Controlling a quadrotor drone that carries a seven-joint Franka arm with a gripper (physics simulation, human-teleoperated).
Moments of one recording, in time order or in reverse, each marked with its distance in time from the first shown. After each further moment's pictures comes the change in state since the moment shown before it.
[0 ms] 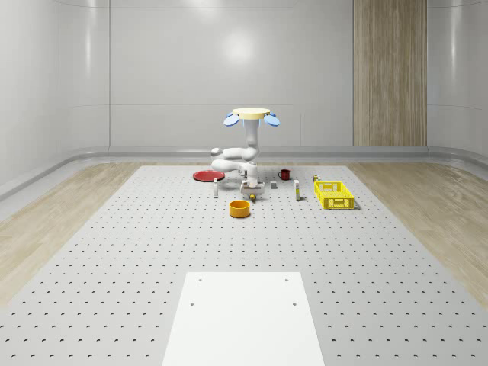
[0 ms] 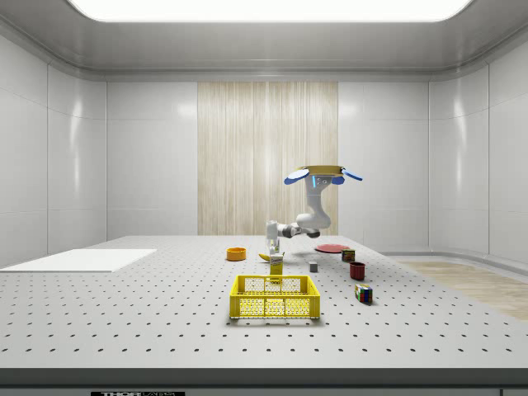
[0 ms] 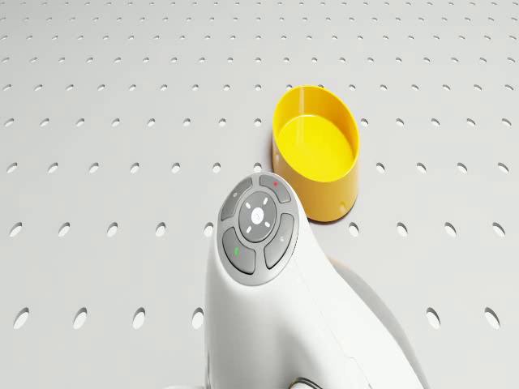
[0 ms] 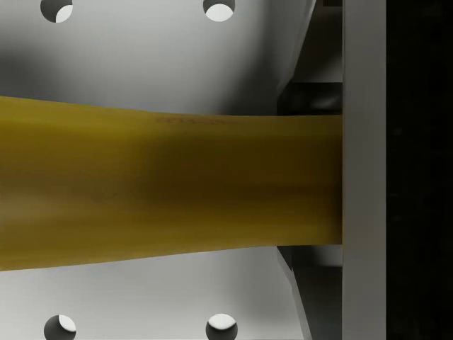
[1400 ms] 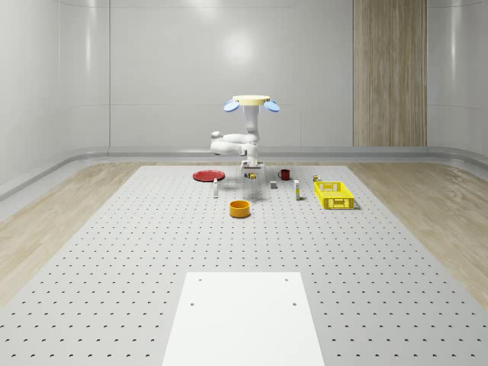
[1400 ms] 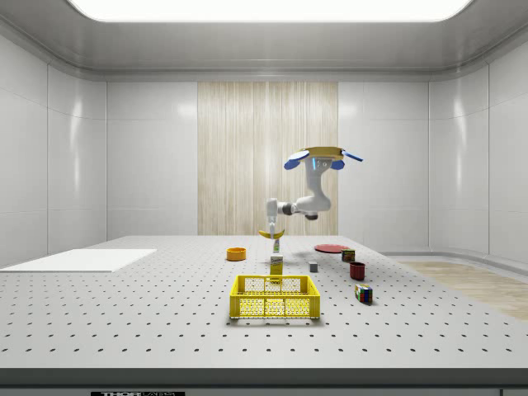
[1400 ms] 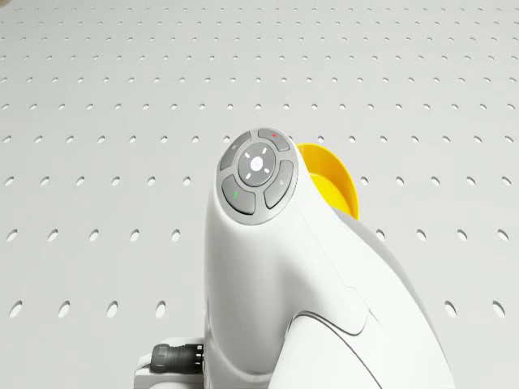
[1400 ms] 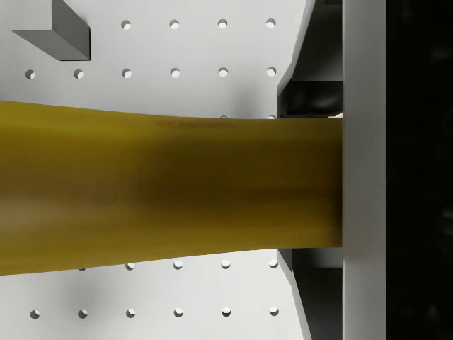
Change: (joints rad) arm -0.014 -0.044 0.167 -0.023 0.171 -0.008 0.026
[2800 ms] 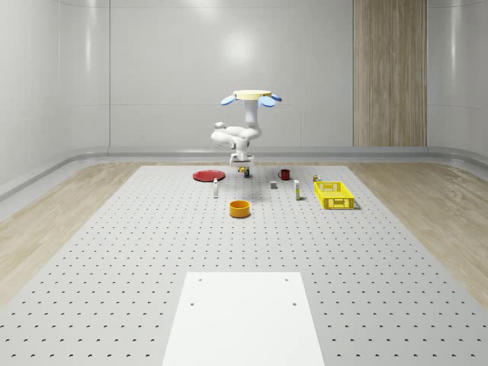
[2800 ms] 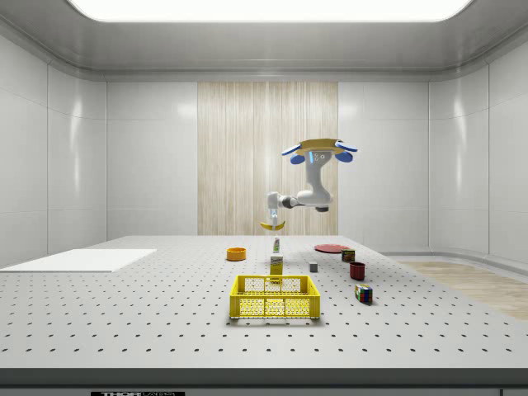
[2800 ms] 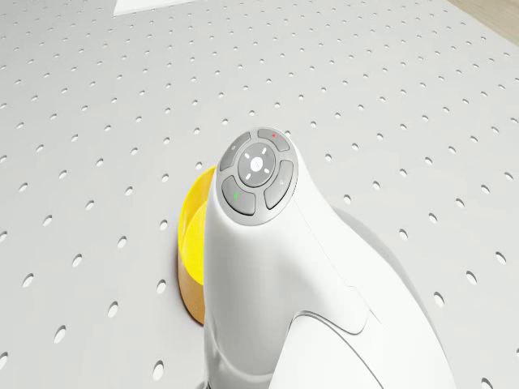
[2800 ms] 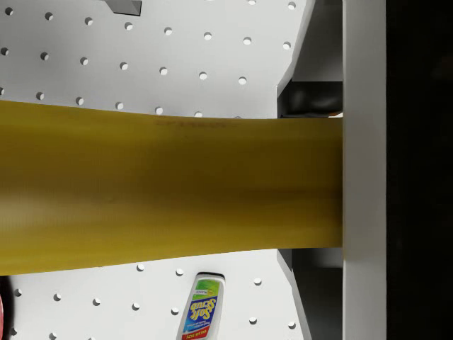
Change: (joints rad) arm -0.010 -0.068 0.010 0.001 0.025 0.065 -0.458
